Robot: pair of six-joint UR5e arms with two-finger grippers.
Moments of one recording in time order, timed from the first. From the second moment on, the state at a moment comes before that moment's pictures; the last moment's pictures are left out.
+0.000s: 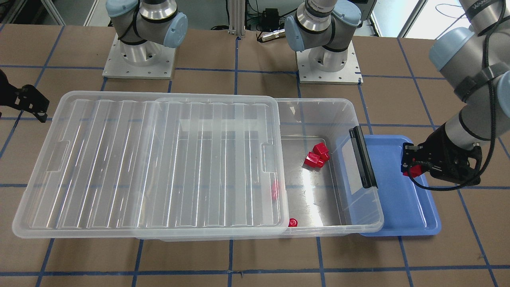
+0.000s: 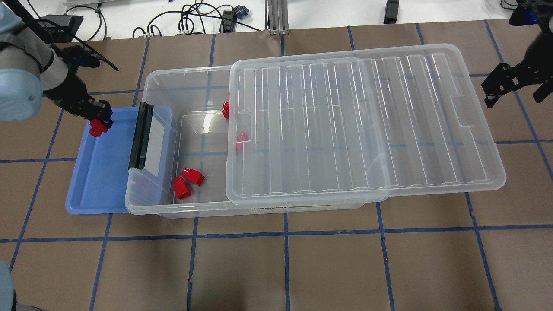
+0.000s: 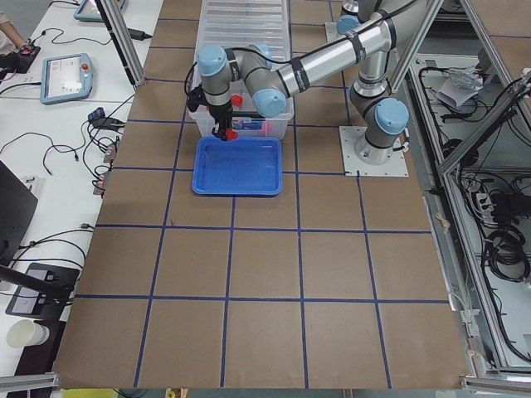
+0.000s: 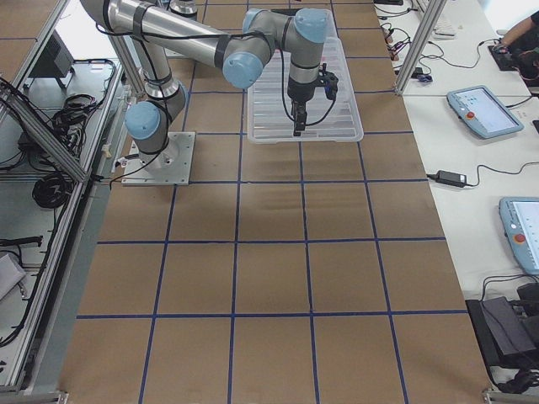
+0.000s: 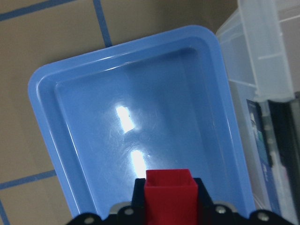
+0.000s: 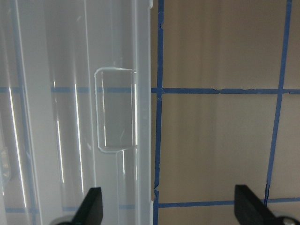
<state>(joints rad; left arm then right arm) -1.19 -1.85 -1.76 -1.11 1.55 0.63 1.19 -1.53 1.65 -1.69 -1.66 -0.41</state>
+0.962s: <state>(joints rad) -1.15 -1.90 -1.89 -0.89 1.55 0.59 1.15 -1.50 1.66 -1.71 -1.66 -0.41</state>
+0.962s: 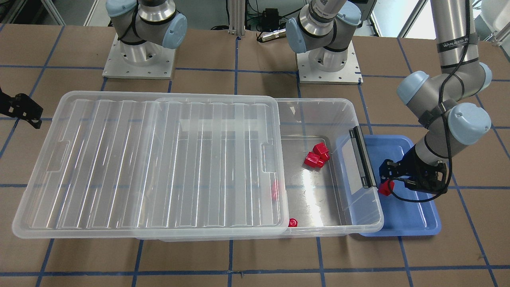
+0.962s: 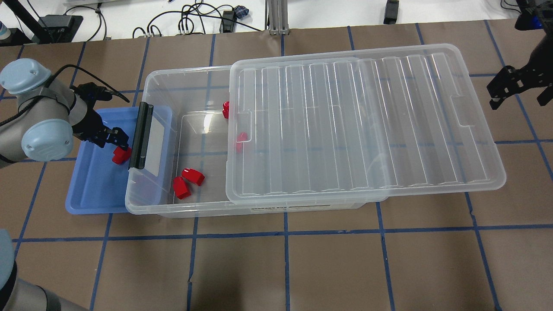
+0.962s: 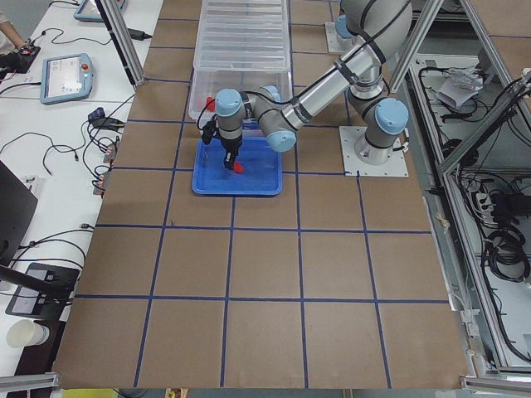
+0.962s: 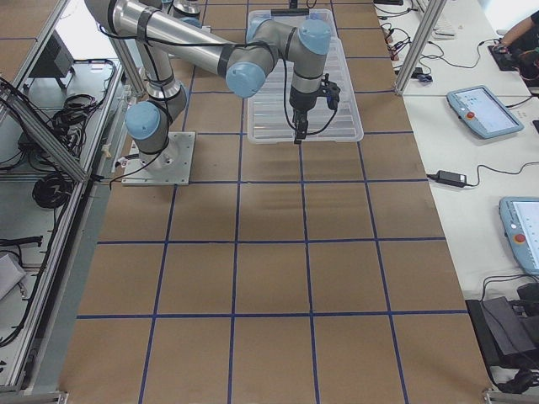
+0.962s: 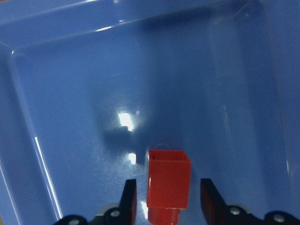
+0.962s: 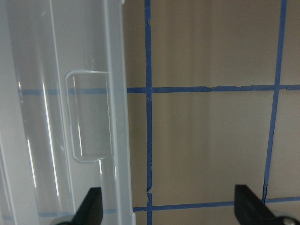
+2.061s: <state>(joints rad) -1.41 -1.67 -1.61 -1.41 1.59 0.18 1.11 -1.37 1.65 -1.79 -1.70 -0.45</state>
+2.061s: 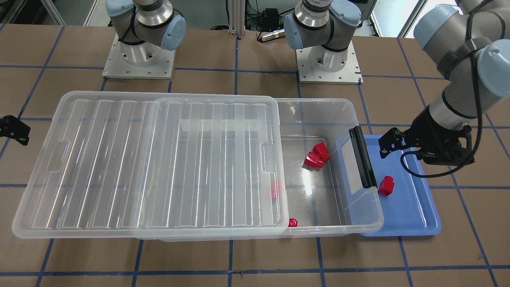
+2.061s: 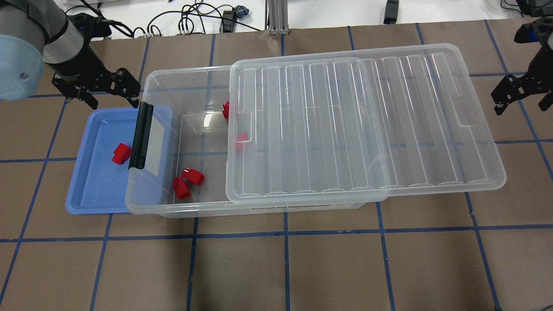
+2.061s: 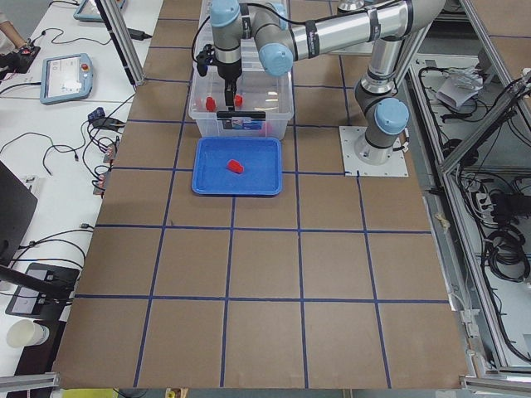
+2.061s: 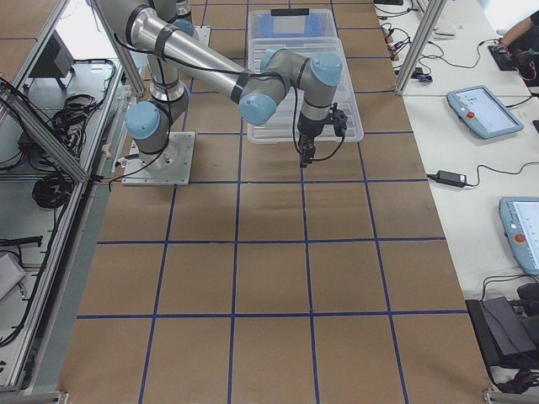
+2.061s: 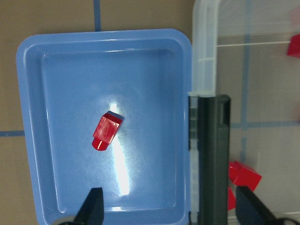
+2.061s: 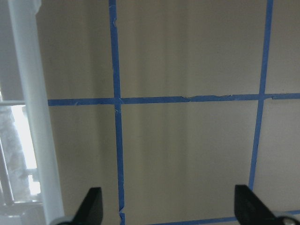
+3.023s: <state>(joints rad) -1.52 -1.56 -1.54 -1.56 1.59 0.05 1.17 -1.35 1.65 -1.72 -1.68 -0.38</state>
